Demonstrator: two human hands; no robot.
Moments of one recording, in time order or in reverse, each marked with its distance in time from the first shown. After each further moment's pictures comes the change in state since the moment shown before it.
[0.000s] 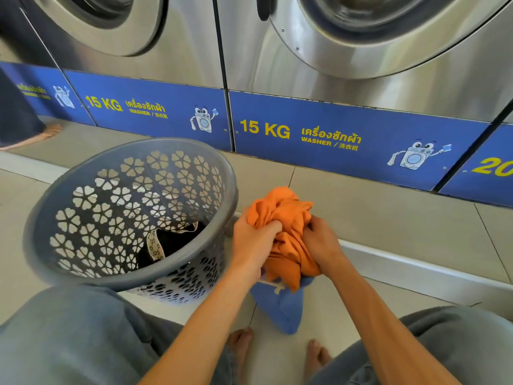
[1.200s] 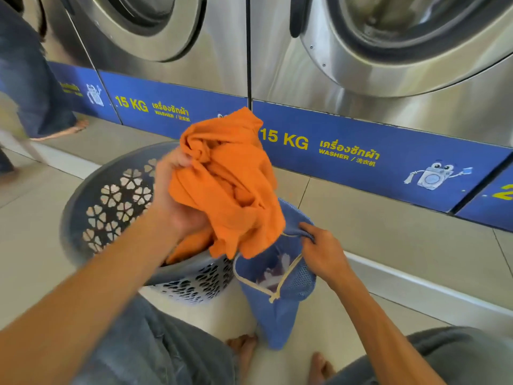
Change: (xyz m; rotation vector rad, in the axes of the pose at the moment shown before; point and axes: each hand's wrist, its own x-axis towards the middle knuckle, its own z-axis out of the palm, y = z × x) left_hand -0.006 0.118 -0.117 -0.609 -0.523 0.040; right_hand -0.030 -0.033 0.002 -0.199 -0.033 -0.124
